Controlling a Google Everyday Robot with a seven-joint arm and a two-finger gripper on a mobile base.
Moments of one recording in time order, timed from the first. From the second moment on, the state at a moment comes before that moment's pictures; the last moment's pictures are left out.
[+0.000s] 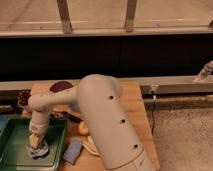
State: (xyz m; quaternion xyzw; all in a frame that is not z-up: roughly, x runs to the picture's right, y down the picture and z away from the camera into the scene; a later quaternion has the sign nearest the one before) arm -0.370 0.294 0.763 -0.60 -0.08 0.13 0.79
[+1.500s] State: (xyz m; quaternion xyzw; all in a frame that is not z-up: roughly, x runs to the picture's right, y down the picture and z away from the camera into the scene) arm -0.343 0.255 0.723 -0.56 -0.02 0.17 0.81
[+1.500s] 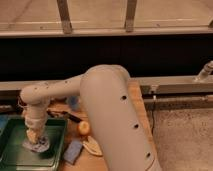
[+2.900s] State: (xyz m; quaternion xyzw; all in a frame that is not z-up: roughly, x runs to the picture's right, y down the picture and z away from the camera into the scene) arm -0.398 0.220 0.785 -0.54 -0.01 0.11 0.84
